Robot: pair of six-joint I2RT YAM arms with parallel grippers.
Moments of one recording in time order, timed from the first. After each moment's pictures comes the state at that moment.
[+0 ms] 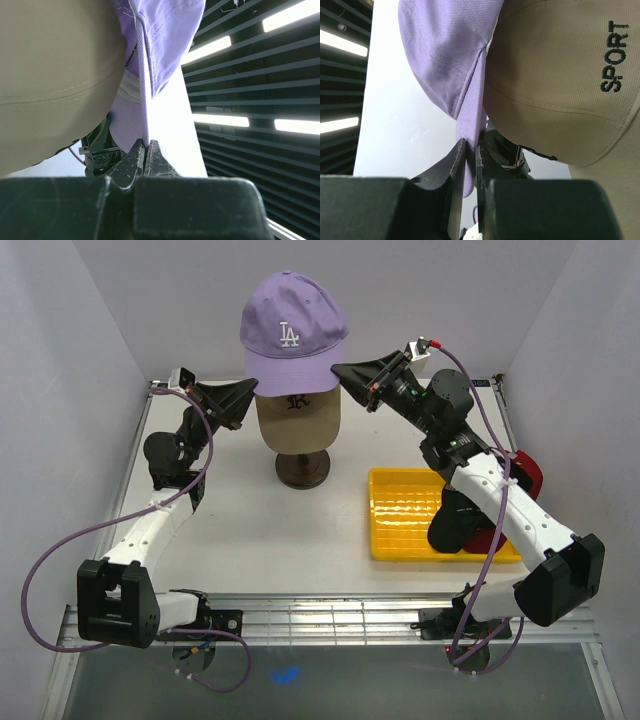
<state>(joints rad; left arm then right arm) -0.15 1.24 0.85 1.05 0.56 -2.00 0.54 1.36 1.31 0.28 -0.35 1.50</state>
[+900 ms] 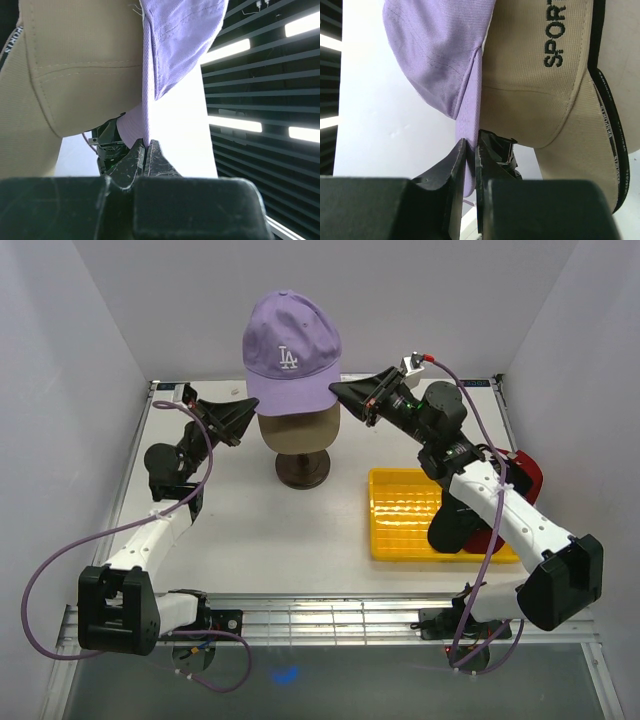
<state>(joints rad) -0.11 1.19 0.72 1.05 0.63 -1.99 0.55 1.34 1.21 0.29 -0.37 1.46</state>
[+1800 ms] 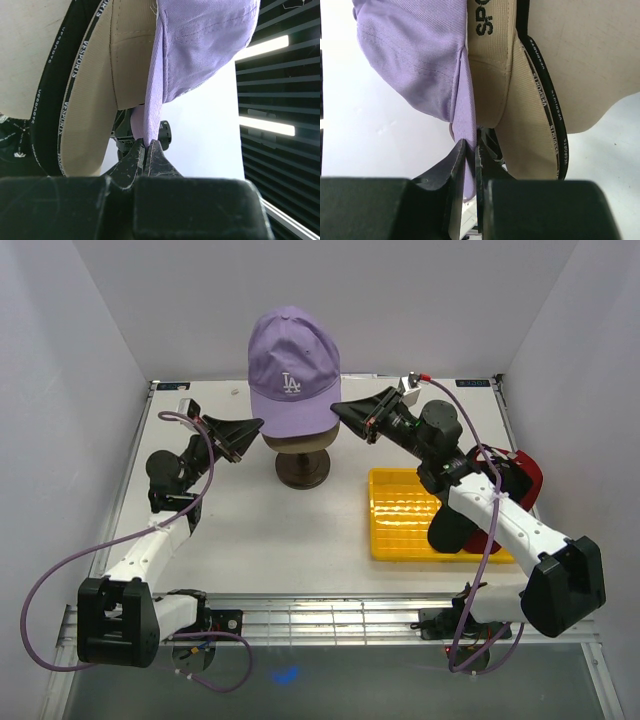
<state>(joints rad) -0.09 1.13 0.63 0.94 0.71 -1.85 0.55 1.31 1.04 0.37 -0.38 1.45</state>
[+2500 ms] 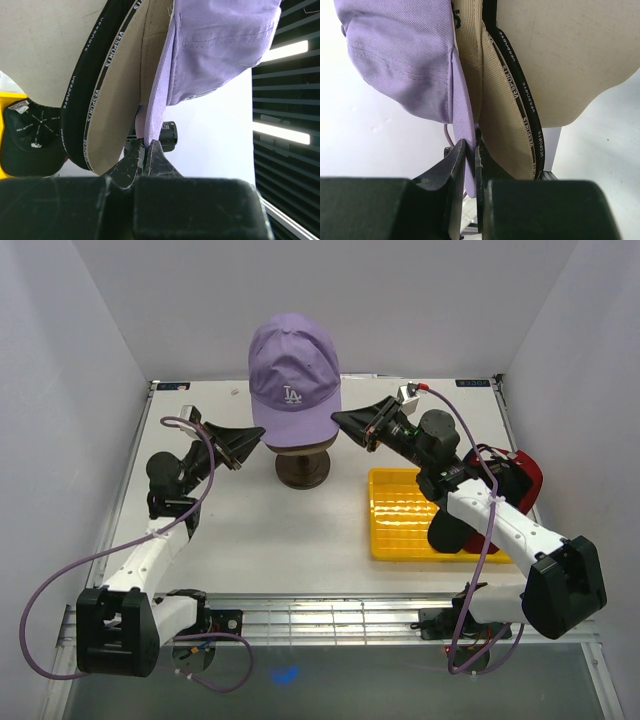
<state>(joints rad) -0.08 1.09 0.60 0.82 0.73 -1.78 0.54 1.30 0.95 0.44 -0.38 1.45</state>
